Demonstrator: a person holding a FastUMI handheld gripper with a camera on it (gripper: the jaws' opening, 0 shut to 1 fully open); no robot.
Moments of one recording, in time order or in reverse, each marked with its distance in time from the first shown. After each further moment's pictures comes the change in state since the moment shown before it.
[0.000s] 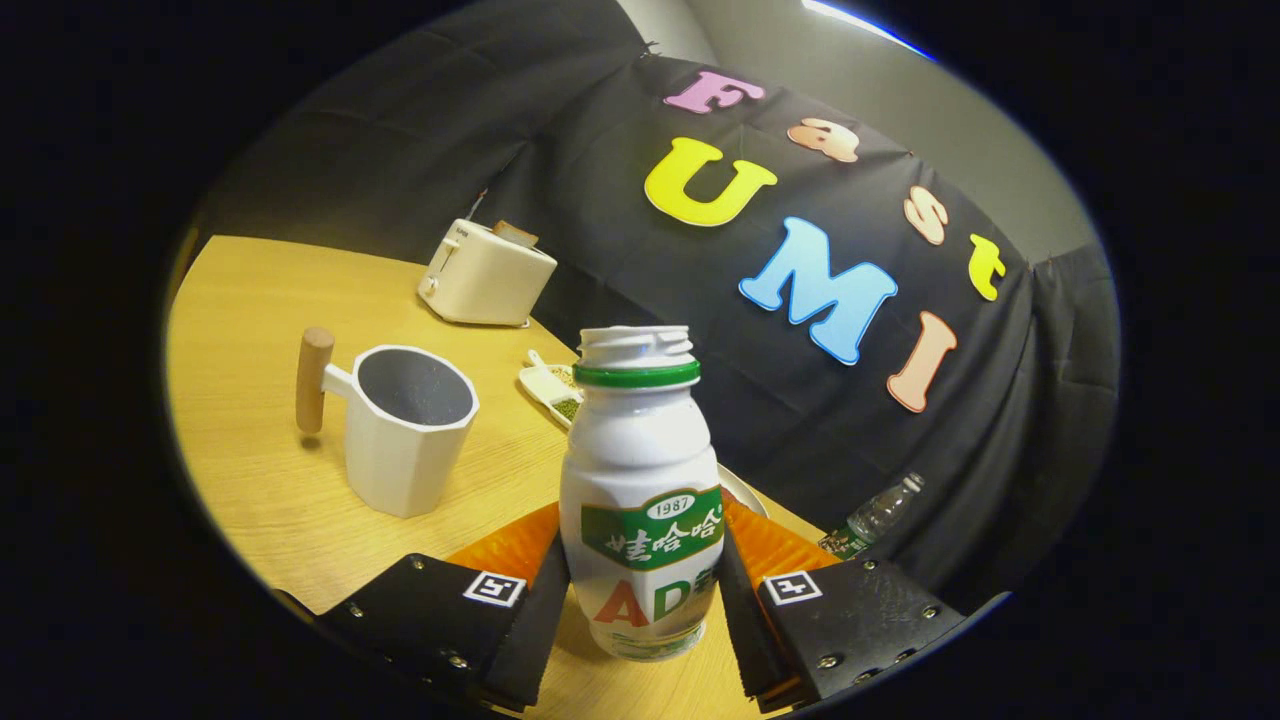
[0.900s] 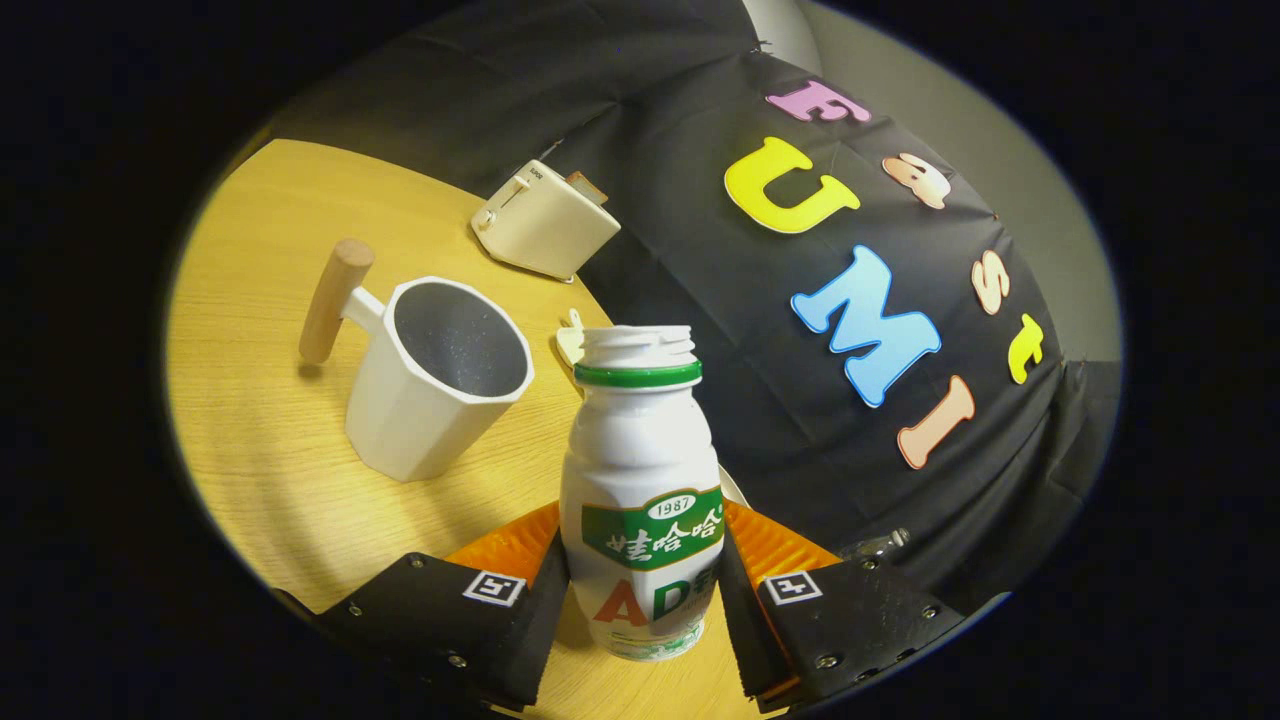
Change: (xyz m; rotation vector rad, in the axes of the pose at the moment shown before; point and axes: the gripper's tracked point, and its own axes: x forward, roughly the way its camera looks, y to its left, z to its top) arm 0.016 0.025 0.002 -0.261 0.070 0.030
